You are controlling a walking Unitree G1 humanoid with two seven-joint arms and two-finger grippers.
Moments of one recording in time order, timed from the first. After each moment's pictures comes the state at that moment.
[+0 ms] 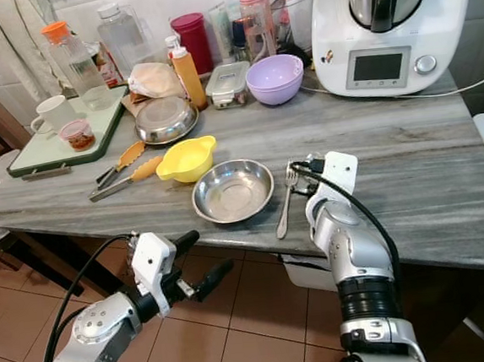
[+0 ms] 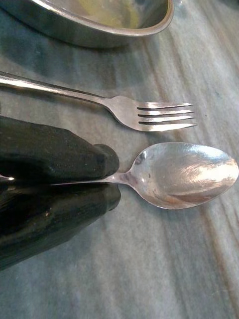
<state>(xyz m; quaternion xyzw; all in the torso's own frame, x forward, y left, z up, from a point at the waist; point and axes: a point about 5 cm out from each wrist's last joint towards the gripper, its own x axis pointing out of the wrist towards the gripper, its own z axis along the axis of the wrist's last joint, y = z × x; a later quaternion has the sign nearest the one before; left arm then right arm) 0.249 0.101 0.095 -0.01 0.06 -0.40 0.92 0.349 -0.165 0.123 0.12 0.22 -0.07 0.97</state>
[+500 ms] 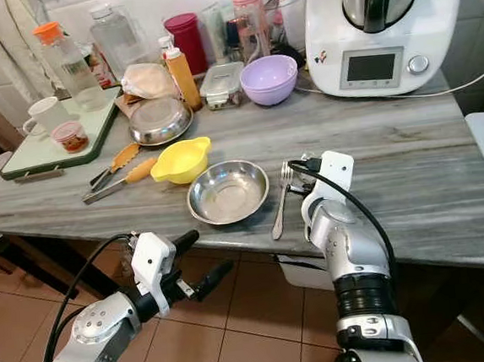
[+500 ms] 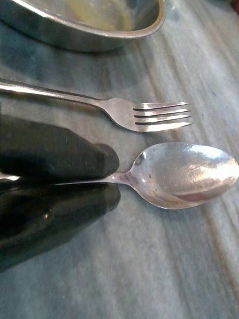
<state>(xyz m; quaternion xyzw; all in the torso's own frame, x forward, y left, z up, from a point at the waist) 0.249 0.102 0.095 -0.01 0.06 -0.40 0.92 0.349 -0.157 0.123 0.14 0.22 -0.07 0.96</state>
